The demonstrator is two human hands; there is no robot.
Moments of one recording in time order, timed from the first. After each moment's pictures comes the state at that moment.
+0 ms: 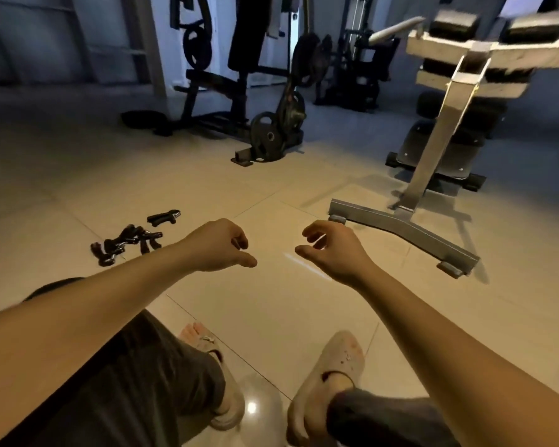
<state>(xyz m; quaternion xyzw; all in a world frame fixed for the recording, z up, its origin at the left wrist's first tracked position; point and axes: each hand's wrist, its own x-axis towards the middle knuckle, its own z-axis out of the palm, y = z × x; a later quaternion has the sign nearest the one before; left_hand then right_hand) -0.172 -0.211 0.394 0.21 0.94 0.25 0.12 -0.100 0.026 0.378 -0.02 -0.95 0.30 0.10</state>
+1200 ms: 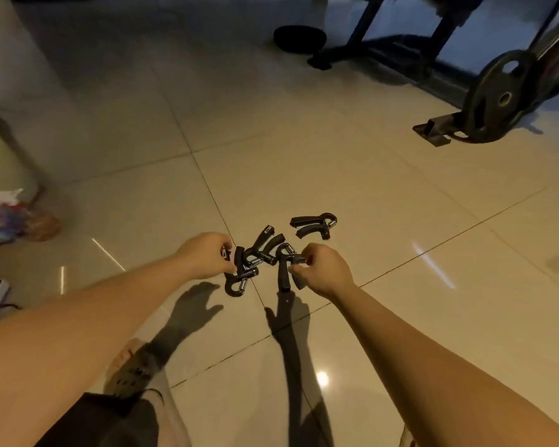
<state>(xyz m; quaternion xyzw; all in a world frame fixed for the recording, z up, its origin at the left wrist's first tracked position) -0.647 -0.596 0.184 -0.08 0.96 0.19 0.17 -0.673 -0.347 0.164 0.07 -0.95 0.25 -0.14</state>
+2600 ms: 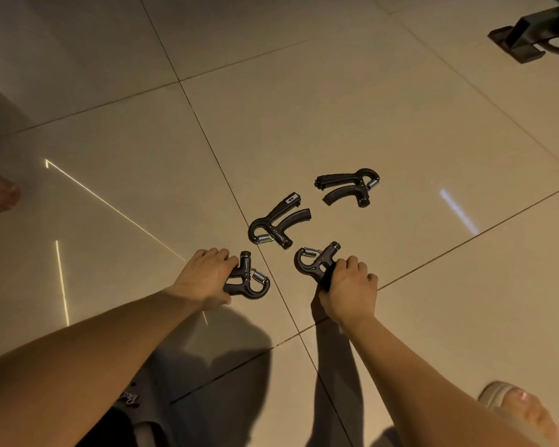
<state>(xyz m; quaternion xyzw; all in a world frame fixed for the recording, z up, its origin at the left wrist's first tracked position) -0.675 -0.644 -0.004 0.08 0.96 -0.01 0.25 -0.696 -0.362 -0.016 0.03 -0.99 0.01 -0.15</state>
